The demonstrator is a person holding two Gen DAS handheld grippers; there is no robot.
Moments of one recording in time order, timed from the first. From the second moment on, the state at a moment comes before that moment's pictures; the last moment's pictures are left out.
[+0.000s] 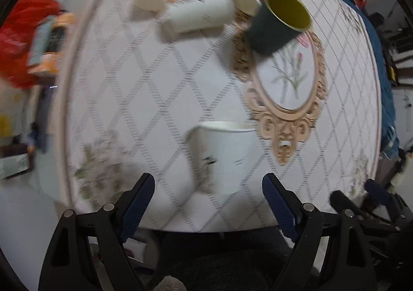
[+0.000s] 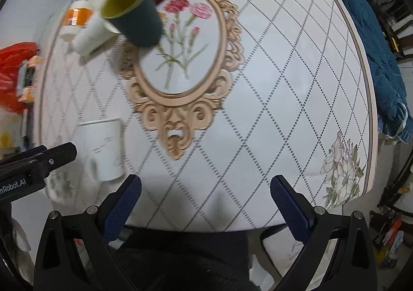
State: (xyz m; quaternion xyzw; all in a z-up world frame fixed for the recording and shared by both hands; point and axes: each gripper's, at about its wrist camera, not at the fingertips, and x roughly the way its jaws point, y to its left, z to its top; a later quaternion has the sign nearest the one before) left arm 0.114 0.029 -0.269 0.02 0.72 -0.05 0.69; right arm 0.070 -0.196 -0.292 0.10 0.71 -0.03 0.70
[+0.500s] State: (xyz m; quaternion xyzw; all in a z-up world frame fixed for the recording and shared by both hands) left arm 0.066 0.115 -0.223 0.02 0.67 0.05 0.74; right arm 0.050 -0.116 -0.233 0.11 0.68 0.03 0.73
